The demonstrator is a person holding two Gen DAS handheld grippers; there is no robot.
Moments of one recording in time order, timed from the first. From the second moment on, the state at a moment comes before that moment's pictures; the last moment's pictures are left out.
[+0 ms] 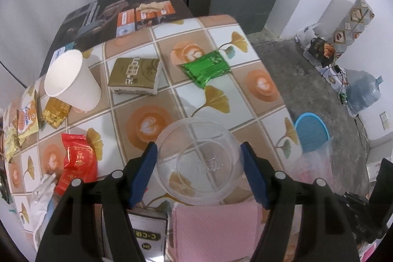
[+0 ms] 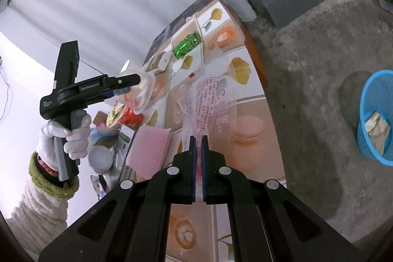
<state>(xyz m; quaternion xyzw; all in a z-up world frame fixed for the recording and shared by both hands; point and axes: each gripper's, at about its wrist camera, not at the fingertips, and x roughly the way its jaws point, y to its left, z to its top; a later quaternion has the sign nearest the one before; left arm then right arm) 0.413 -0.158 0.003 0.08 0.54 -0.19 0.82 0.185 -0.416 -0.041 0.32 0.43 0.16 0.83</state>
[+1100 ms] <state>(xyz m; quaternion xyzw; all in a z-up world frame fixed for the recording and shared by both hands) 0.295 -0.503 -0.072 0.21 0.55 -0.42 0.69 0.081 -0.651 -0.155 0.51 0.37 -0.14 0.76</state>
